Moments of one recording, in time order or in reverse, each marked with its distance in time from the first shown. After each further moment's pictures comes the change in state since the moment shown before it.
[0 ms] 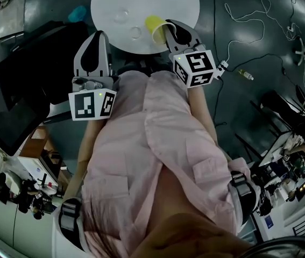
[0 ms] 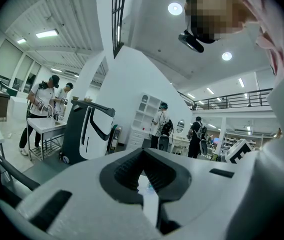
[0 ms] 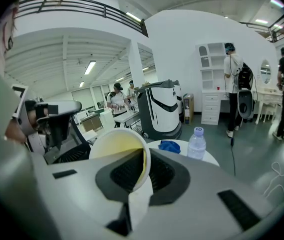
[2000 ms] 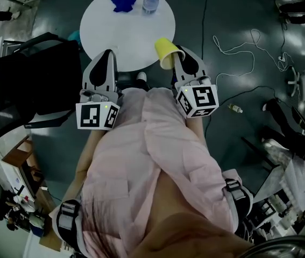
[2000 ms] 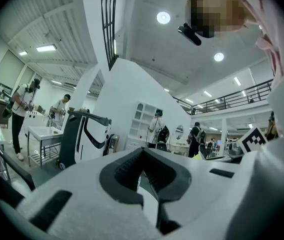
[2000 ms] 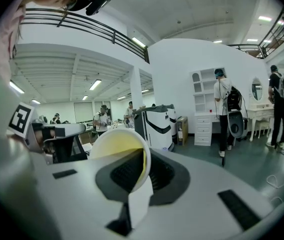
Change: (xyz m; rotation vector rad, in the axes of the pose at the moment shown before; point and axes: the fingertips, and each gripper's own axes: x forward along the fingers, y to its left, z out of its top) left arm -0.014 -0.146 -0.021 0.056 -0.120 0.027; right arm -0.151 -0.079 0.012 -0.053 -0.256 -0.032
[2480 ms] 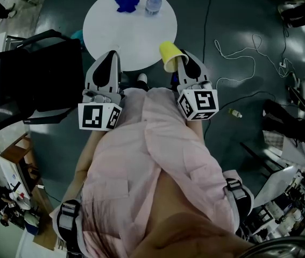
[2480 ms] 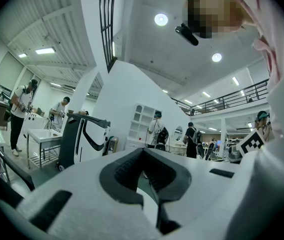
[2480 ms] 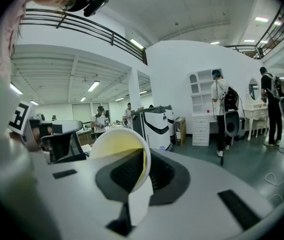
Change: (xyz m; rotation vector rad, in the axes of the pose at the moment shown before) left arm -0.010 -0.016 0.005 0.018 -0.023 -0.007; right arm -0.017 -0.006 -0.007 0.013 -0.018 -0.019
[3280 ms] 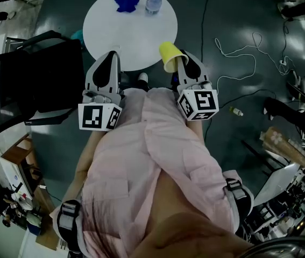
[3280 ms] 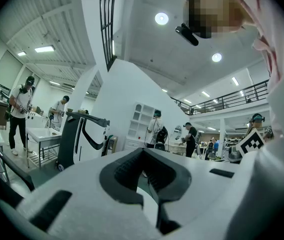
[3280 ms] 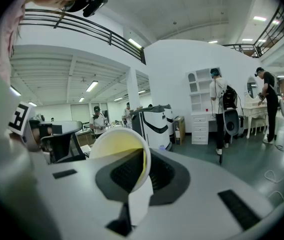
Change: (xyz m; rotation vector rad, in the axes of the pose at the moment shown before) left arm 0.001 0.004 0.000 -0.006 0.014 -0.011; right arm 0.001 0.002 -0.001 0.018 0.007 -0.014
